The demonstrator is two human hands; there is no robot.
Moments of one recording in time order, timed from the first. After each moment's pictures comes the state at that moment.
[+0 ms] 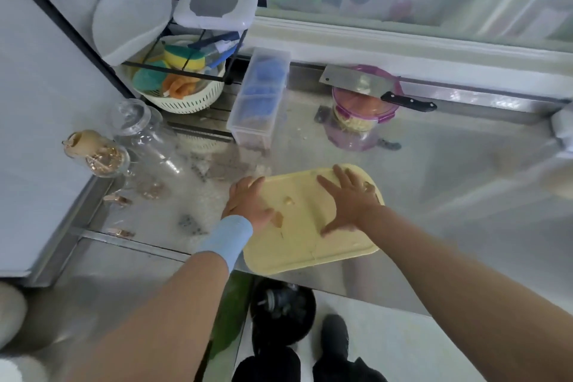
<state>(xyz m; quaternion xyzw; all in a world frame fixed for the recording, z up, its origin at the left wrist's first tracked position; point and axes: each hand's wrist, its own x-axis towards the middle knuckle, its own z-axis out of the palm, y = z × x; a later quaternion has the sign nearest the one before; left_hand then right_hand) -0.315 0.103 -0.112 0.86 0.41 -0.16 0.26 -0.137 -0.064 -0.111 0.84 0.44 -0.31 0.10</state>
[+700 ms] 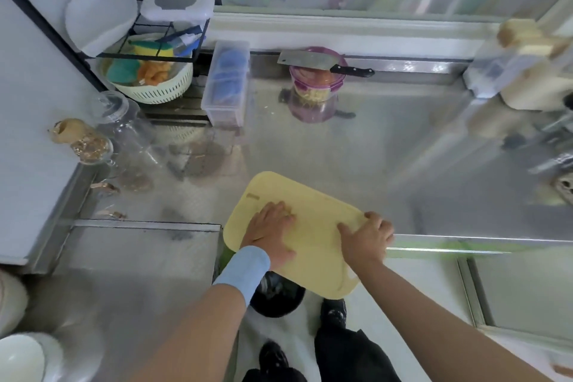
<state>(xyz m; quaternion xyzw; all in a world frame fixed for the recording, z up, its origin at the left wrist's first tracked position) -0.398 -0.032 -0.122 0.94 0.17 -0.23 0.19 -0.305 -0.210 -0.111 0.93 -0.10 -0.20 -0.27</state>
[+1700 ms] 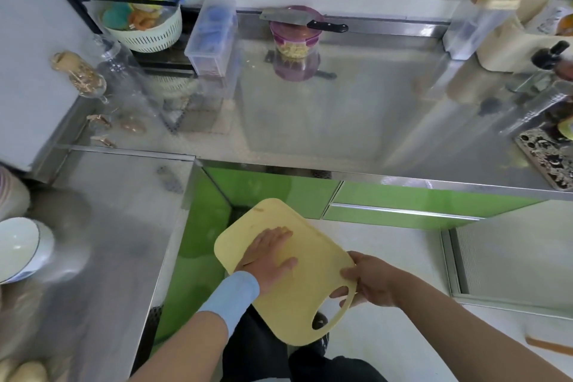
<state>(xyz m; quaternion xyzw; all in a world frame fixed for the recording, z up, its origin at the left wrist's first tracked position) -0.520 -0.221 -0.140 0.89 0.22 -0.23 0.32 -0.373 -0.434 -0.119 0.62 -0.12 -0.65 -0.42</state>
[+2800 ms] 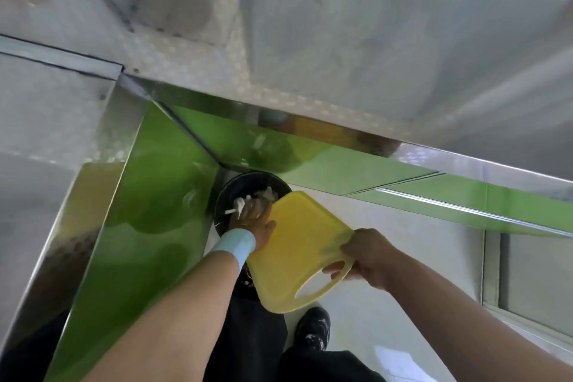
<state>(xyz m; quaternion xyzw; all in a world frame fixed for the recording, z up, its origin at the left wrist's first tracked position) -0.454 -0.098 -0.500 0.82 0.30 -0.43 0.25 -0.324 -0.278 -0.357 0.73 -0.20 -0.57 -0.32</state>
